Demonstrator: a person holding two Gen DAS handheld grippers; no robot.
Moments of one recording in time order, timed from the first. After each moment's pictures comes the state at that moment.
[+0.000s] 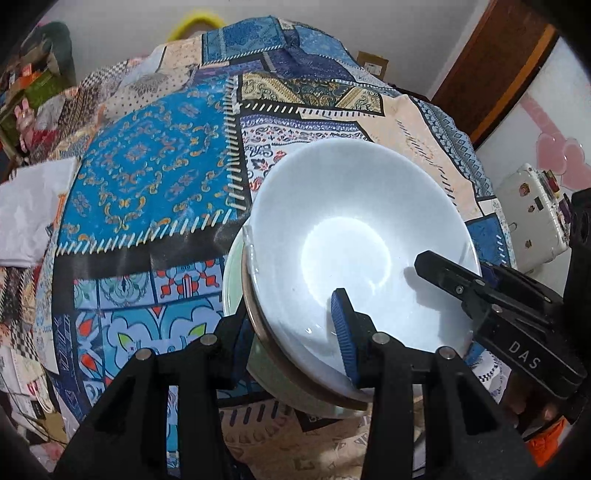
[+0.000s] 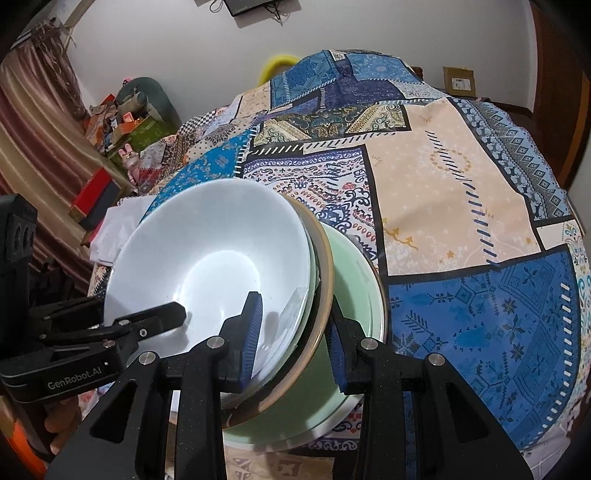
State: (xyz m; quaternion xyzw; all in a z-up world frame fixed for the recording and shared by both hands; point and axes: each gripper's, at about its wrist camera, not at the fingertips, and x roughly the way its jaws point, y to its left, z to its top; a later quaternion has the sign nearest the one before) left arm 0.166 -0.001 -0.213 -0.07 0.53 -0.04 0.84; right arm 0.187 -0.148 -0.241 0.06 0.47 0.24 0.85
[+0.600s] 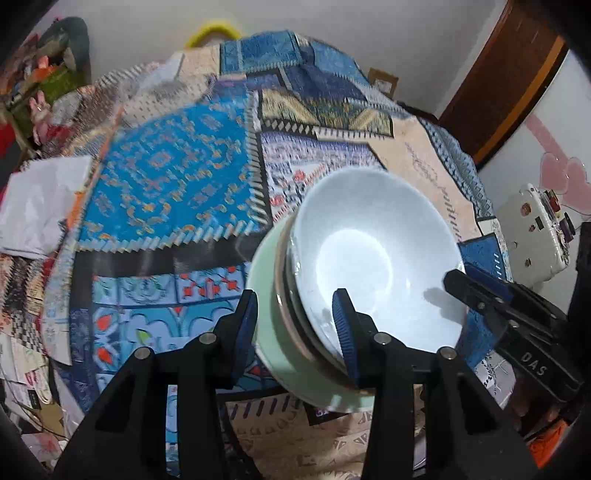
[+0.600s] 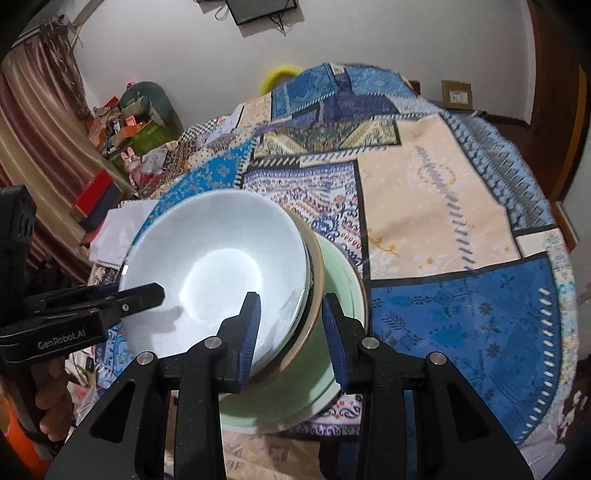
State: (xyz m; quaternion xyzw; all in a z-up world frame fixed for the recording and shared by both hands) left arm 0.151 0.016 -0.188 -0.09 0.51 -0.02 0.86; right arm 0.174 -0.161 -0.220 0.05 0.45 0.23 0.86
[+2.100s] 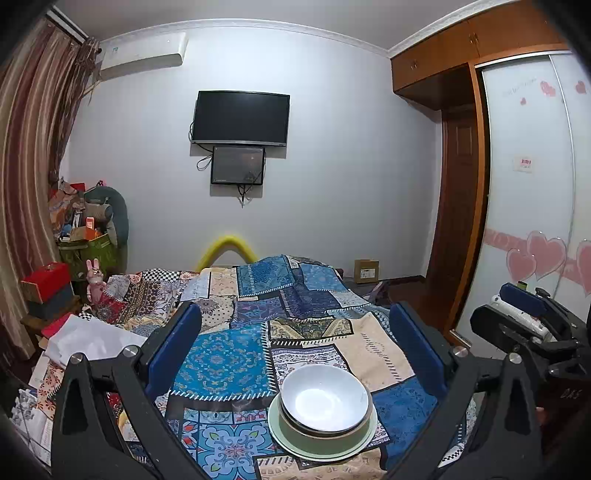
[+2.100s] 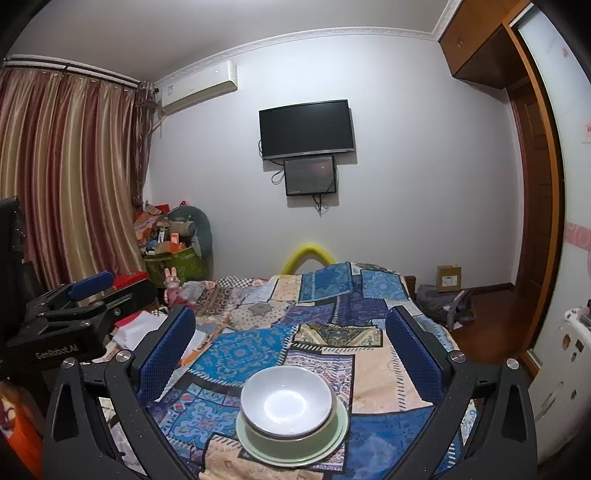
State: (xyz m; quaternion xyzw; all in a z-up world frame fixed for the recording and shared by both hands) left arm -0.030 -0.011 0.007 -0.03 0.12 0.02 0.99; right arm 0.033 -0.173 -0.046 0.02 0.11 0.25 0.96
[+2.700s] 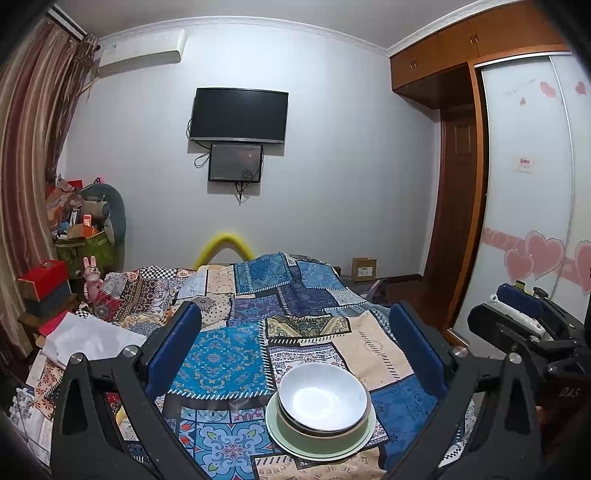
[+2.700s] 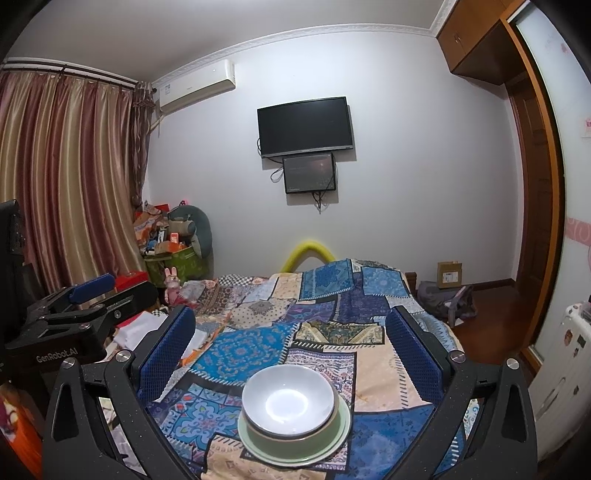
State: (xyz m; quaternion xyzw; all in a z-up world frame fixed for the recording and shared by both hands) left arm -0.030 -0.010 0.006 -0.03 0.13 0.01 0.99; right arm 0.032 -0.178 -0.049 0.02 0.11 0.25 0.96
